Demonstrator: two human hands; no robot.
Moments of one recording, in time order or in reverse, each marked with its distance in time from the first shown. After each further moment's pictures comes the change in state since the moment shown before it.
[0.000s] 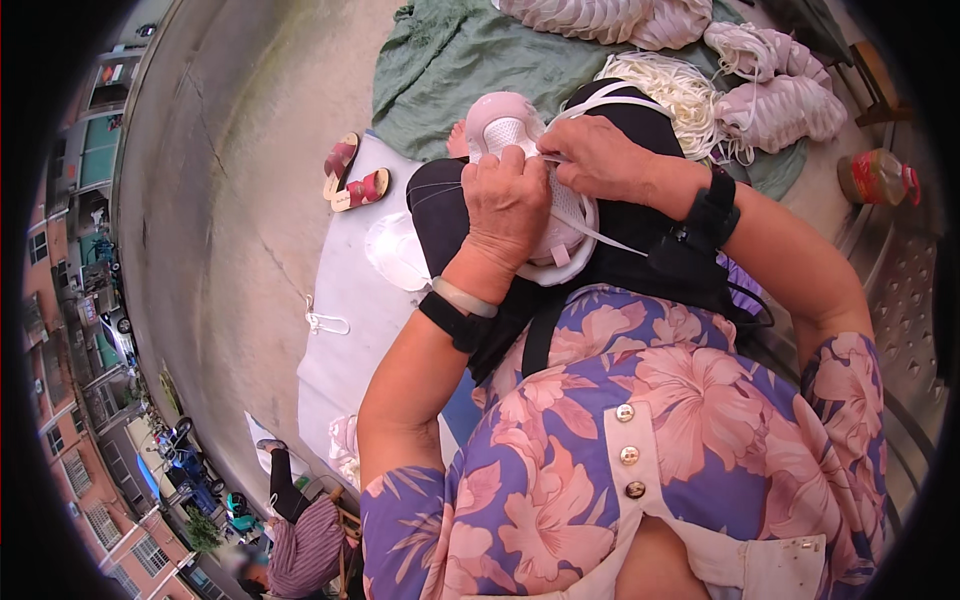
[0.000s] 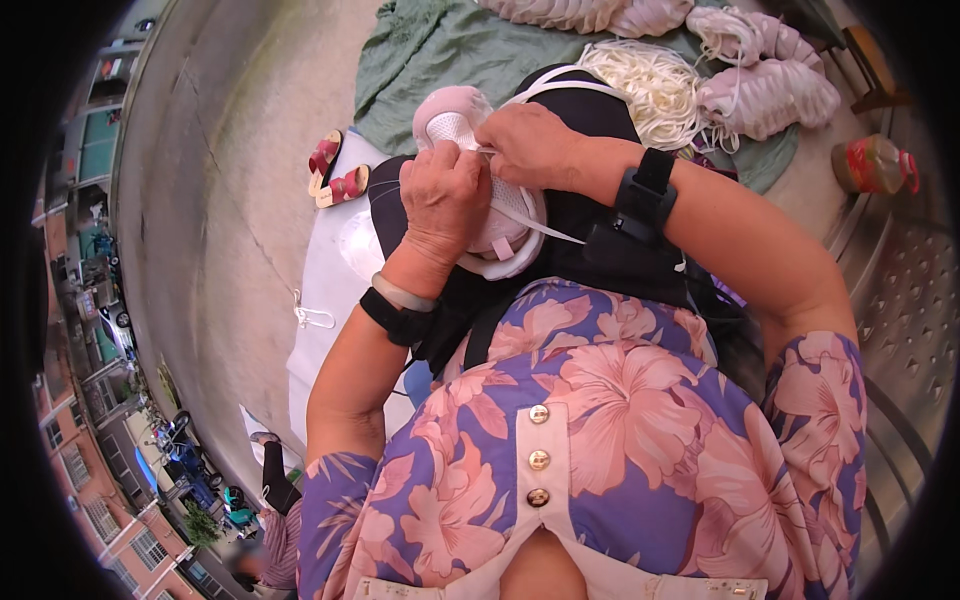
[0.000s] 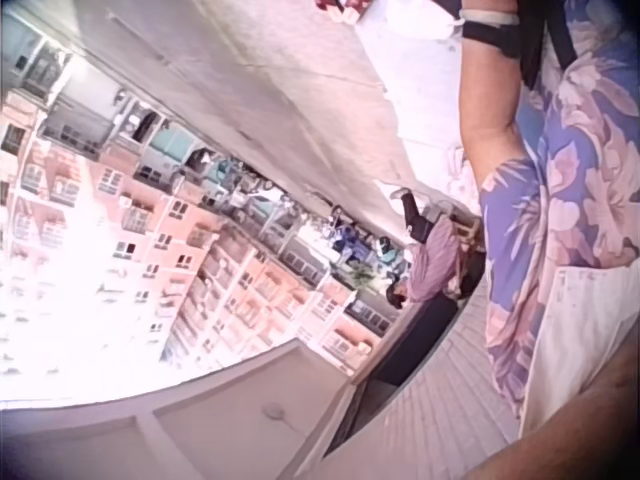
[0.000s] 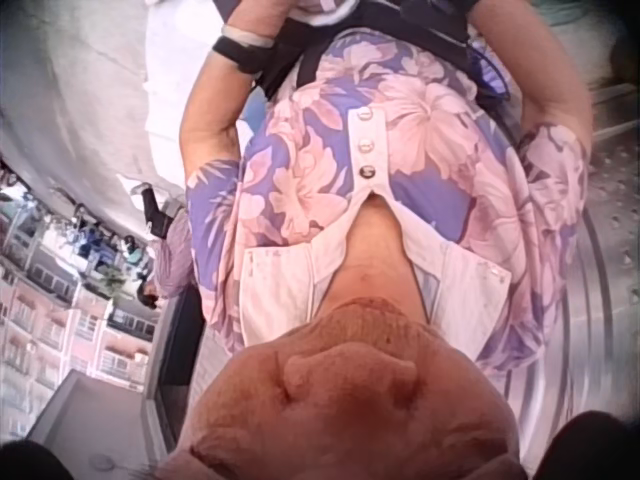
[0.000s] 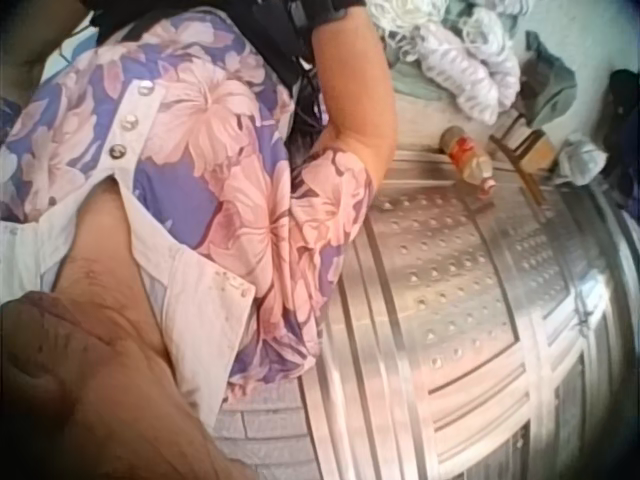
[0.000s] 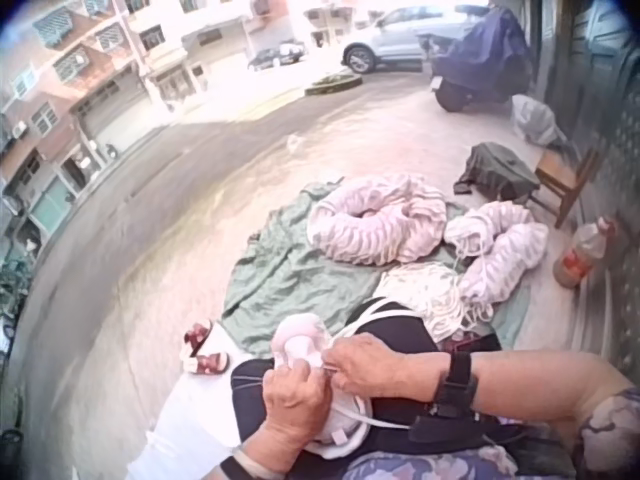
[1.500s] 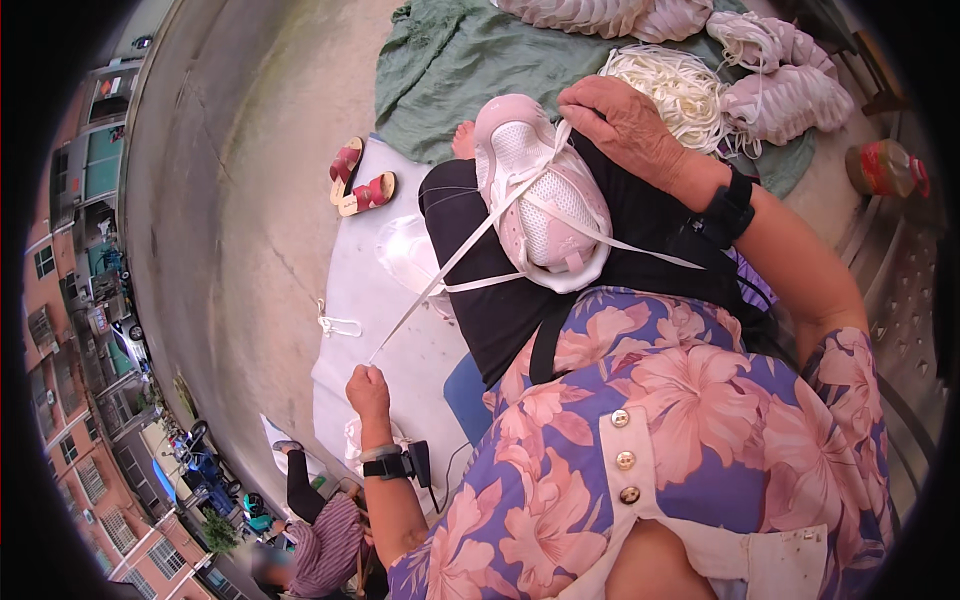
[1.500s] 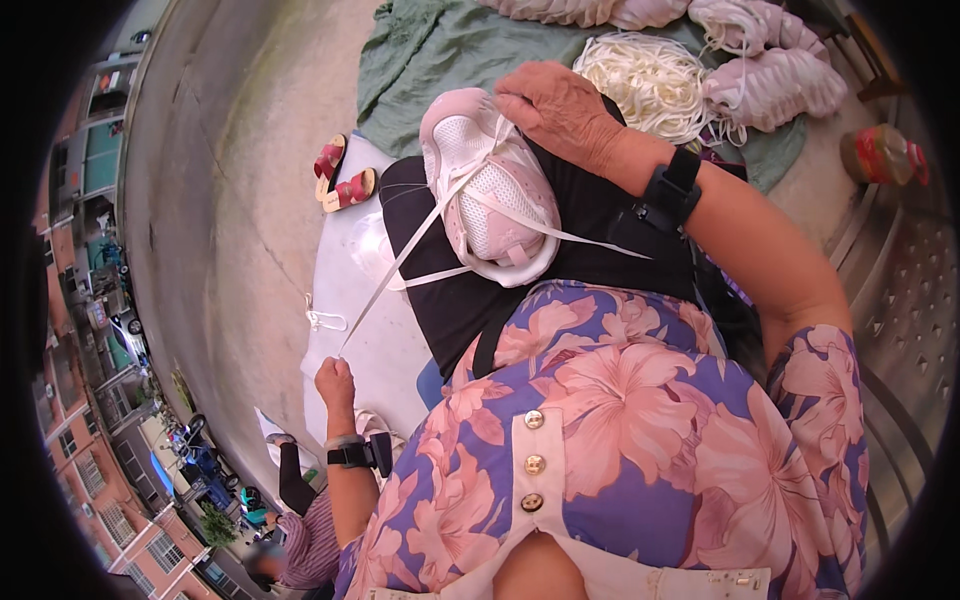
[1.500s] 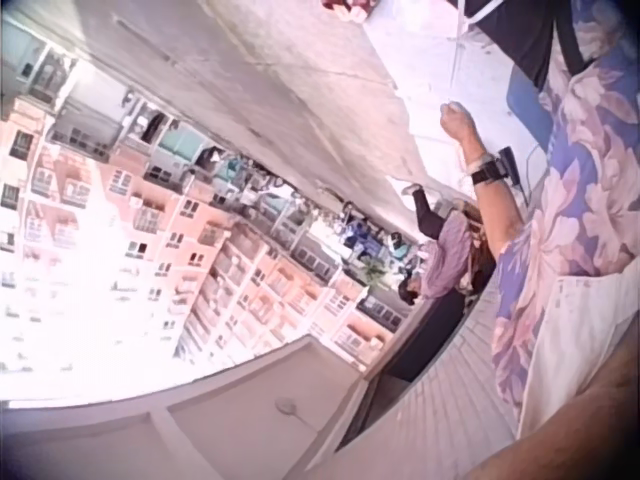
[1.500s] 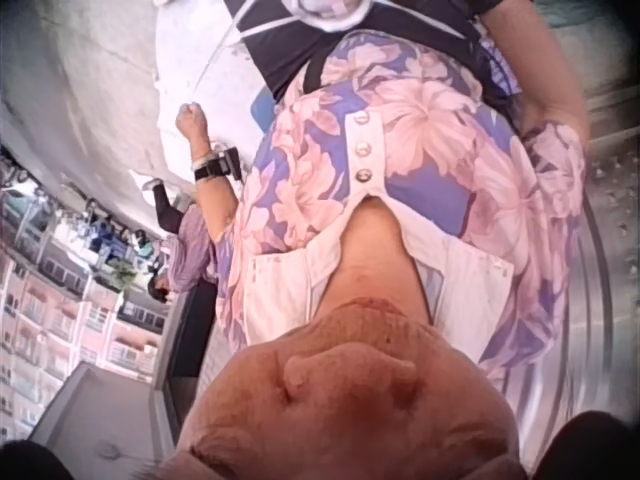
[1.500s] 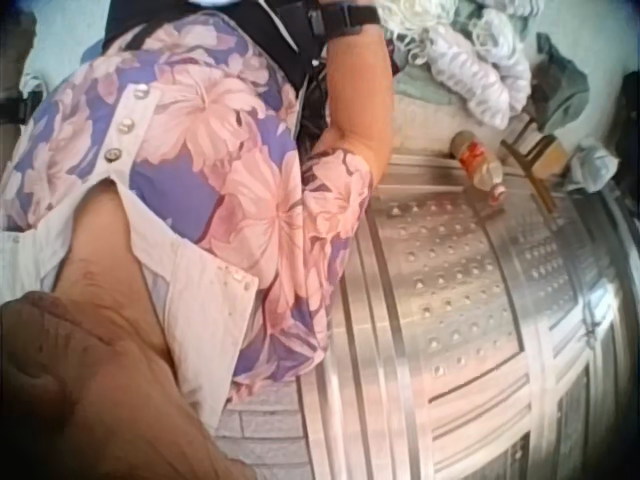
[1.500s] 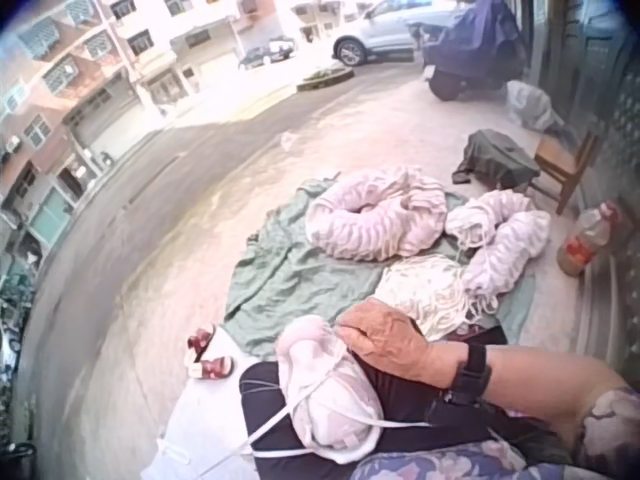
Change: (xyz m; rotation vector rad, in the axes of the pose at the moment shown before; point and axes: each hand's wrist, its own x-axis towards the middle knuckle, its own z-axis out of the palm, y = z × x) left_hand -0.299 -0.140 -0.151 0.209 -0.564 -0.936; right_hand -0.001 0.023 -0.013 0.020 0.449 0.017
